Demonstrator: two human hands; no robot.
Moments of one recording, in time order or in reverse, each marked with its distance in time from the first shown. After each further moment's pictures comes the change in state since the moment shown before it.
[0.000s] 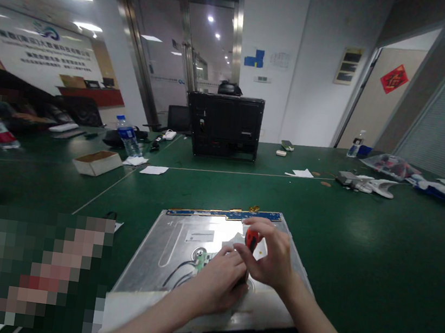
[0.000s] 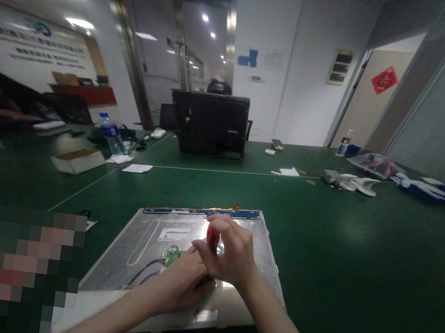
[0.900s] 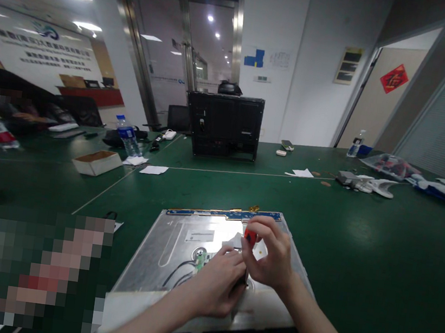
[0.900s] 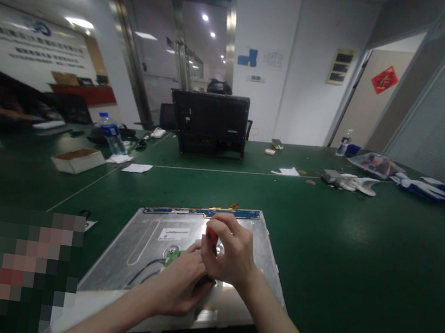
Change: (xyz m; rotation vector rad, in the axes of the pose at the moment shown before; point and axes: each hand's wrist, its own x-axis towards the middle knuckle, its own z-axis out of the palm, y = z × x) left_hand -0.002 0.004 -0.008 -0.022 -0.010 0.043; right_hand 0.004 -0.004 -0.001 -0.035 0.021 0.006
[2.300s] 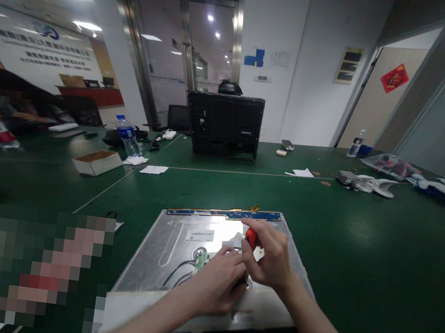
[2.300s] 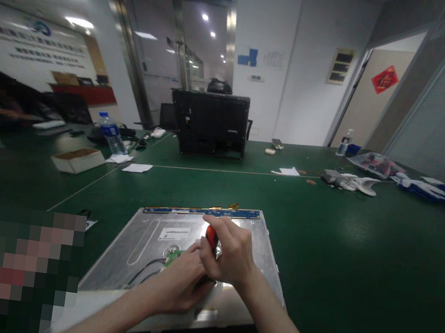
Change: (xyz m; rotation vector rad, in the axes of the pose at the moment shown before) left_hand 0.000 -0.002 0.003 0.018 0.015 0.003; right_hand -0.003 -0.001 0.000 -0.034 -0.121 0.036
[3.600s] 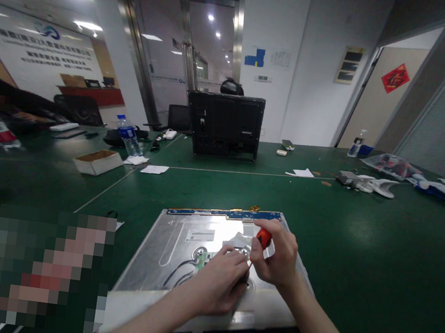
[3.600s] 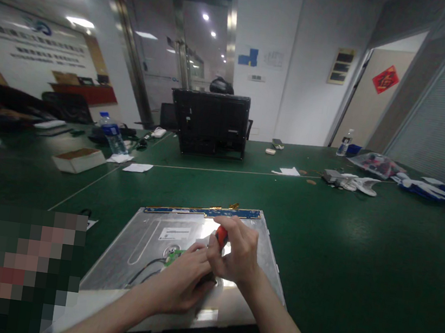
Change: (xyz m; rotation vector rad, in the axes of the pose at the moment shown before) left_hand -0.002 -0.002 -0.001 0.007 -0.021 0.011; right_hand 0.001 0.000 -0.004 -0.077 0.165 -0.038
